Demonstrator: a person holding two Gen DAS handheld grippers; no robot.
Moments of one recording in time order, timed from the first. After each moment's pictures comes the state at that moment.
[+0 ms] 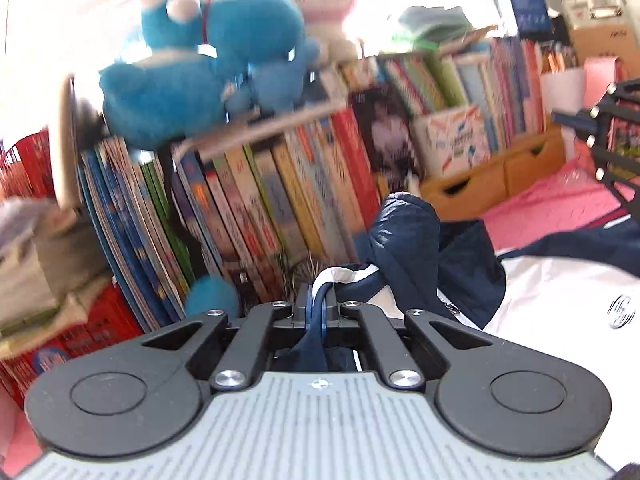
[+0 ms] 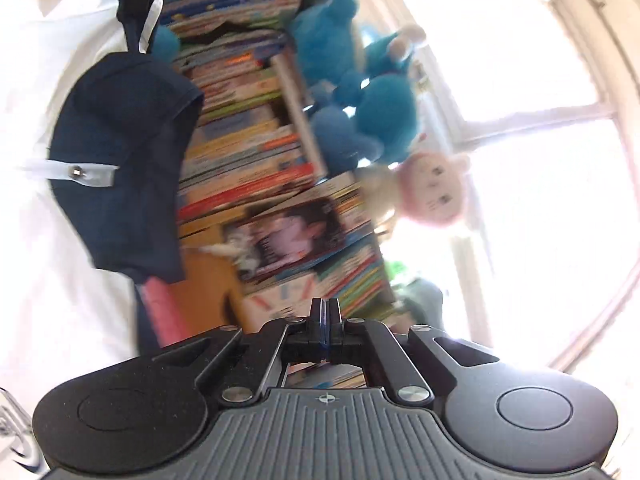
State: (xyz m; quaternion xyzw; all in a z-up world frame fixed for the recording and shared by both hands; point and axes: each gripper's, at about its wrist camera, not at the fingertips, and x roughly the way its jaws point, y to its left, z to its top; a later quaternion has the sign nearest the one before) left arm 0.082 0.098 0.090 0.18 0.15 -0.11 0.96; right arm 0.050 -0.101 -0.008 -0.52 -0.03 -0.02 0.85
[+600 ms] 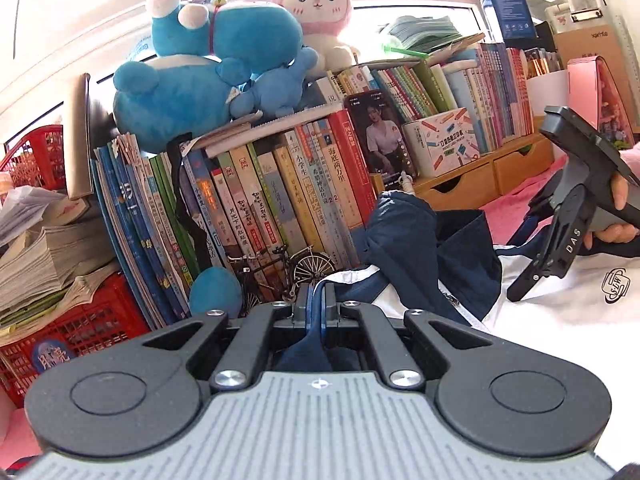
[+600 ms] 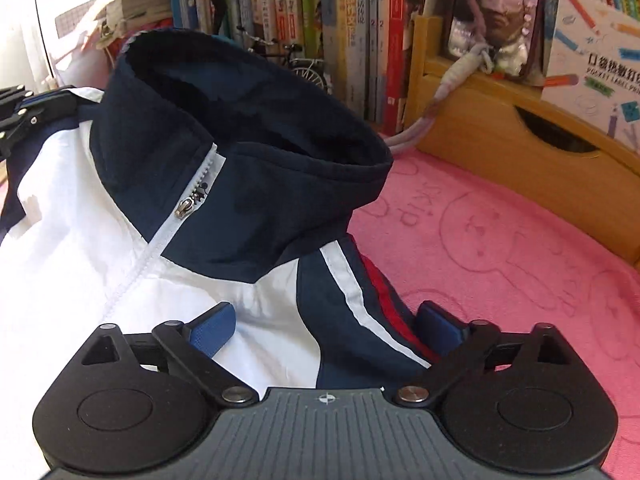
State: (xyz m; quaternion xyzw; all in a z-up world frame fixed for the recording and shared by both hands) left arm 0.061 0.121 0.056 0.19 0.12 -0.13 0.97; right arm 0.196 -0.136 -0.031 -0.11 0.40 0.33 0.85
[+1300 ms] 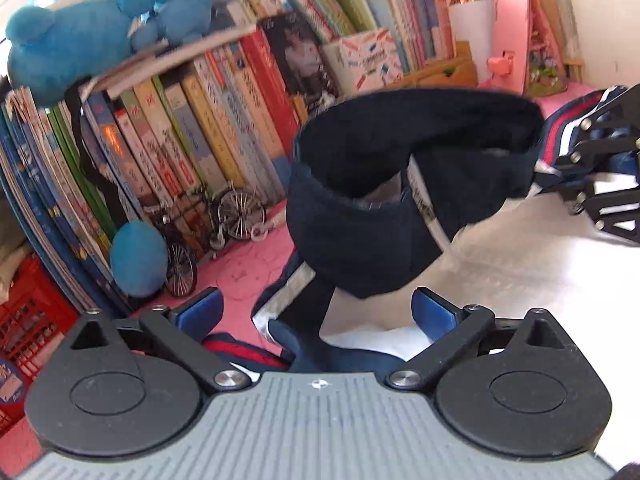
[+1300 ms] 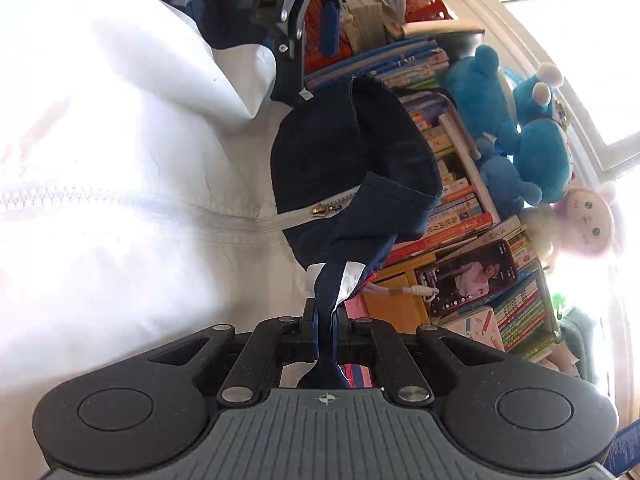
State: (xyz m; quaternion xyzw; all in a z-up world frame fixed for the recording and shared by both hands) left arm 0.117 0.118 0.025 0.25 0.27 -0.23 0.90; right arm -0.028 -0.062 -0.076 -0.56 0.06 0.17 0.81
